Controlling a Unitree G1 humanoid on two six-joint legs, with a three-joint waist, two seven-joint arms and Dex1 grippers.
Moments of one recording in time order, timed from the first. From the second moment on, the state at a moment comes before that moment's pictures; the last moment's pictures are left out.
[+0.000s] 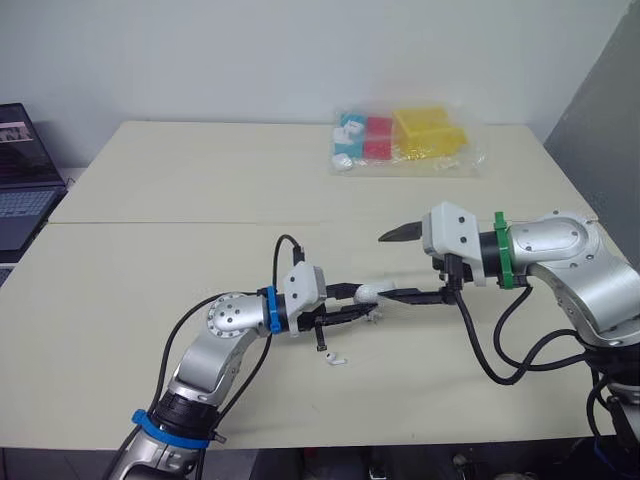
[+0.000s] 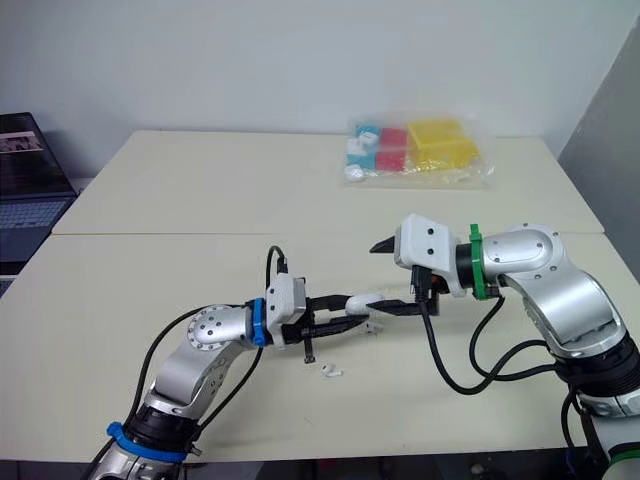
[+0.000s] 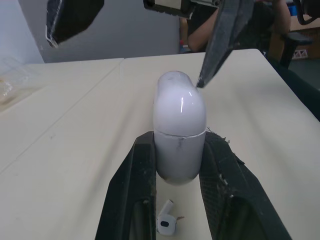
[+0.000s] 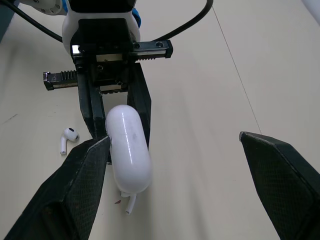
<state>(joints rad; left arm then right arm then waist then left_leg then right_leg) -0.29 0.41 -0.22 -0.16 -0.31 0.10 -1.03 -0.65 -0.81 0.21 -0.43 0.34 0.60 1.09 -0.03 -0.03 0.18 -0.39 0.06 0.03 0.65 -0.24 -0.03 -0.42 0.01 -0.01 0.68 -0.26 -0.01</state>
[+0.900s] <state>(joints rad) -0.29 0.39 -0.22 -0.16 -0.31 0.12 -1.01 -0.63 -0.80 0.28 -0.39 0.24 0.54 1.08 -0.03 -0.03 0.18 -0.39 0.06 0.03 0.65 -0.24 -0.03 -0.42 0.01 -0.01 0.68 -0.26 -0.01</state>
